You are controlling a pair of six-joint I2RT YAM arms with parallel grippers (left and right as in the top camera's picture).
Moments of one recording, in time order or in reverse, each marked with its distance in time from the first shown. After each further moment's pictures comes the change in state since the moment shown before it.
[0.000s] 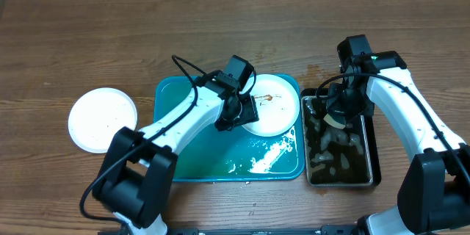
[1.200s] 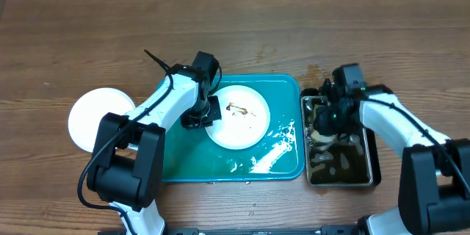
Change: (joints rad) left arm 0.201 0.054 0.007 -0.185 -0.122 0.272; right arm 0.000 -0.016 -0.352 0.423 -0.179 -0.300
